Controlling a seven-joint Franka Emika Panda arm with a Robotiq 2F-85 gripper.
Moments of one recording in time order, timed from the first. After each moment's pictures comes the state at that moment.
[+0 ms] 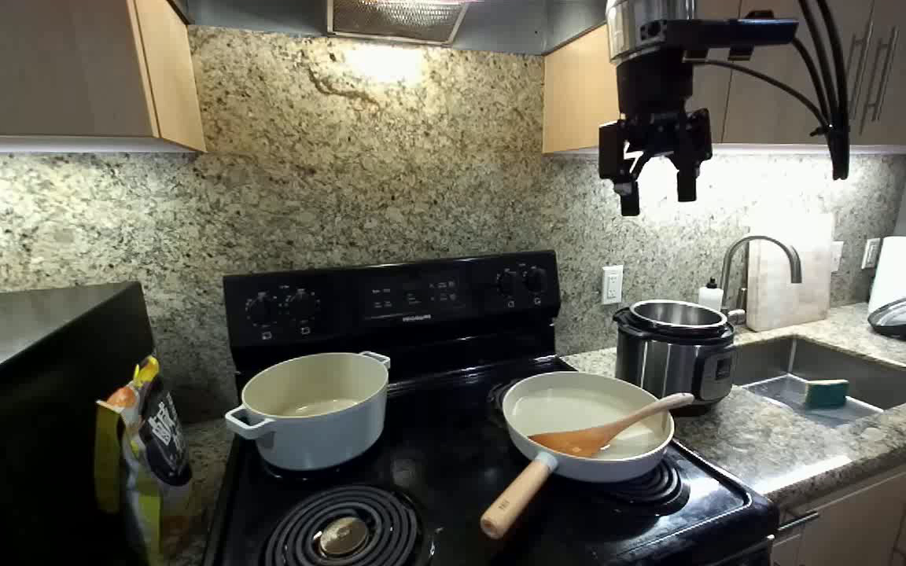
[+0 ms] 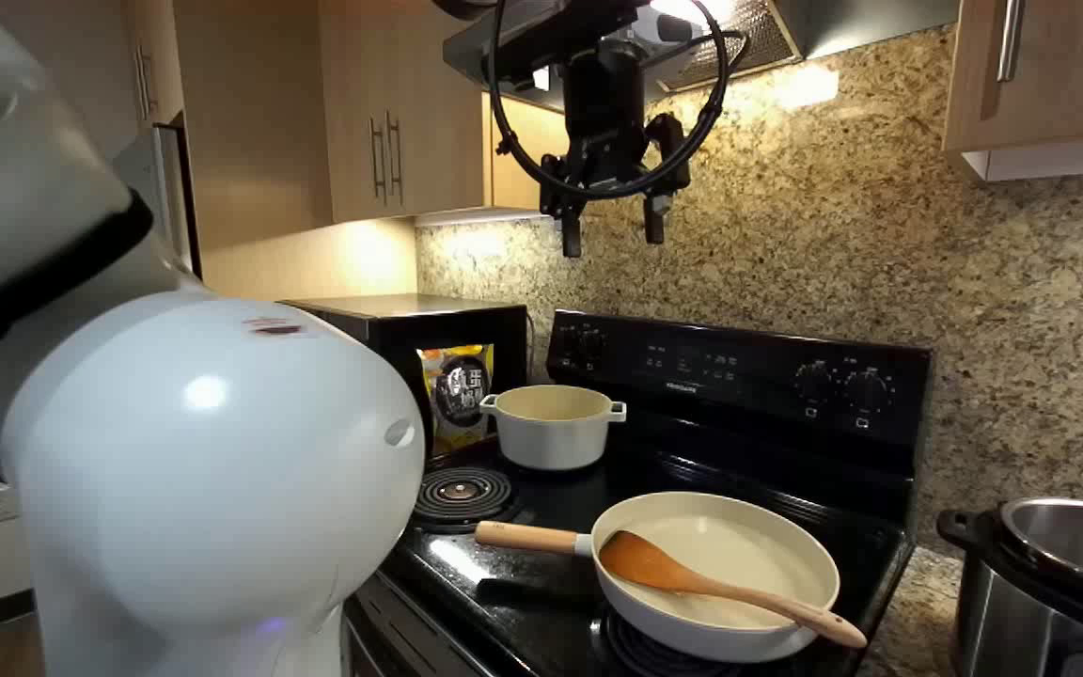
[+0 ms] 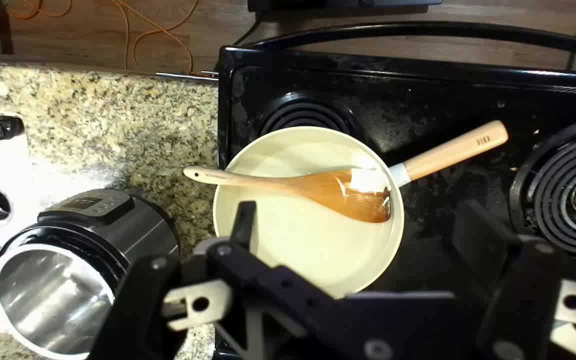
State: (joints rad) arm 0.00 -0.63 0.05 -2.29 -0.11 1.60 0.11
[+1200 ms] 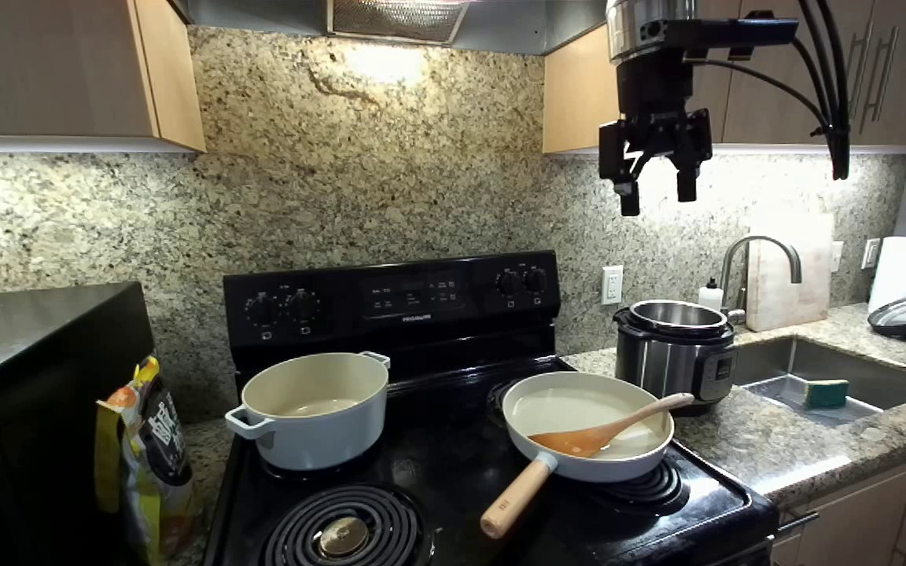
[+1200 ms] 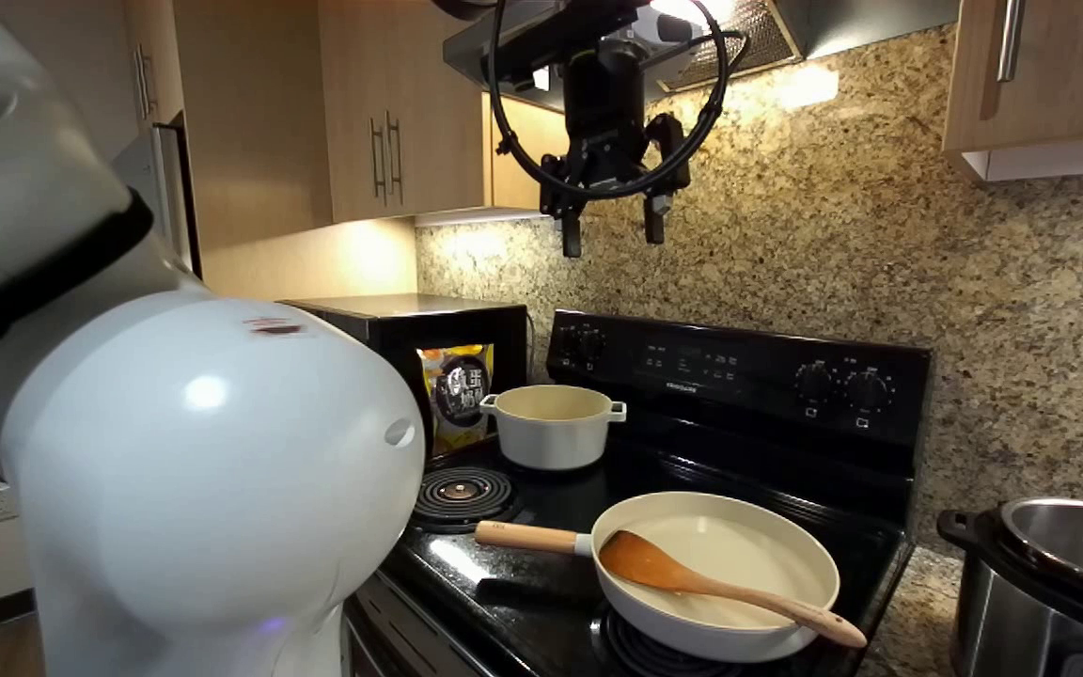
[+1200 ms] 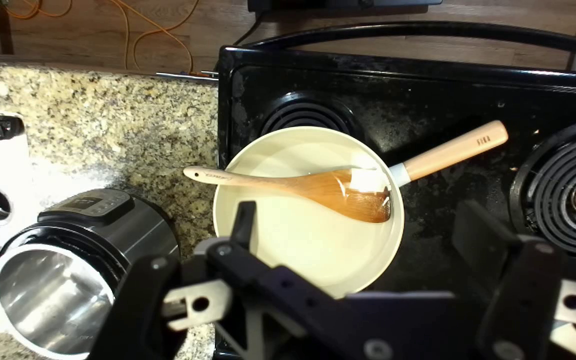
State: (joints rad) arm 0.00 -0.63 0.05 -2.29 -0.11 1.60 0.11
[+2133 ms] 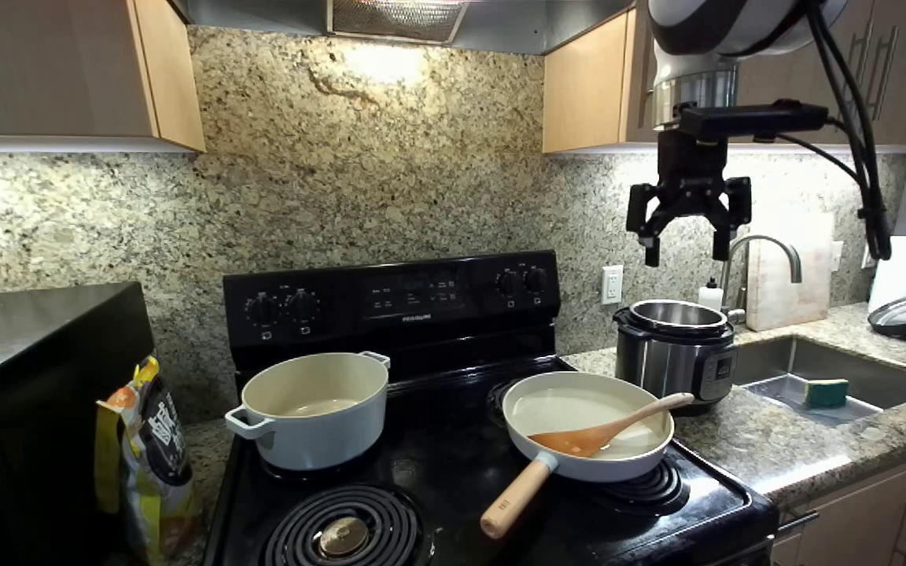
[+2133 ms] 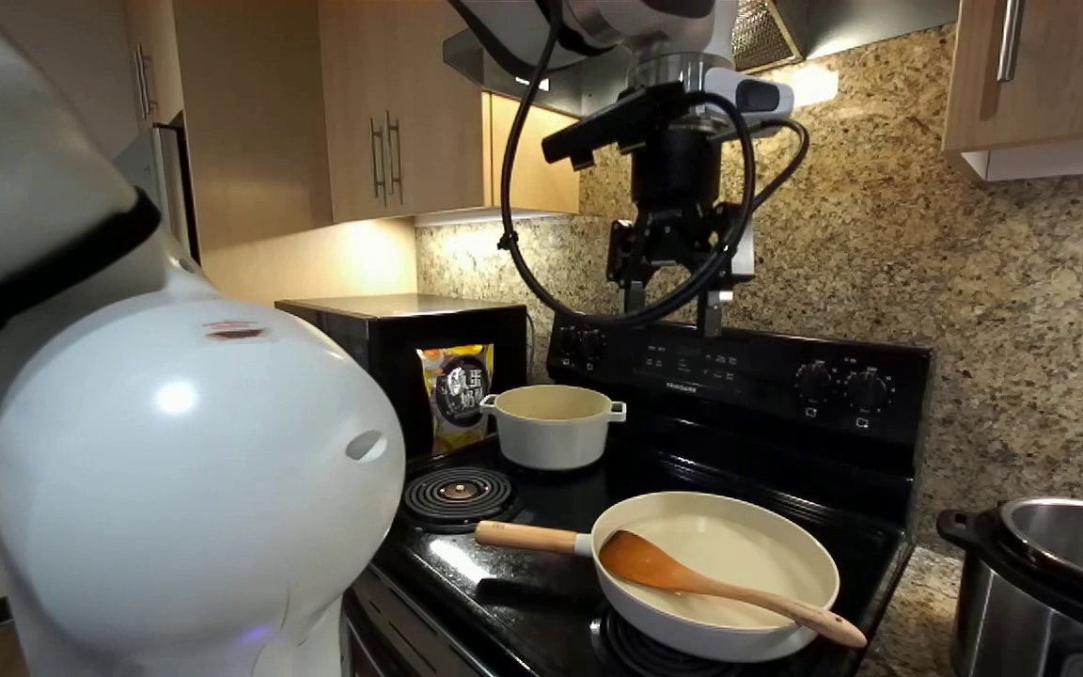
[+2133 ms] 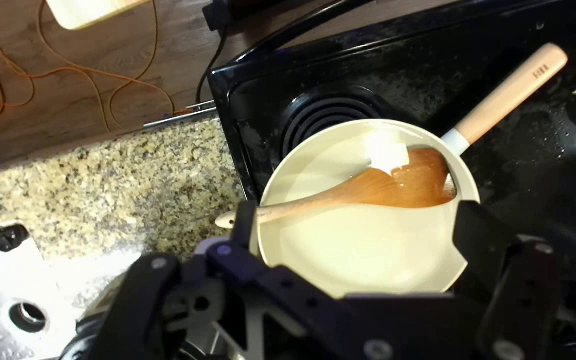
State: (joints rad) arm -0.11 -0.63 -0.06 -2.48 -0.07 1.81 0.26
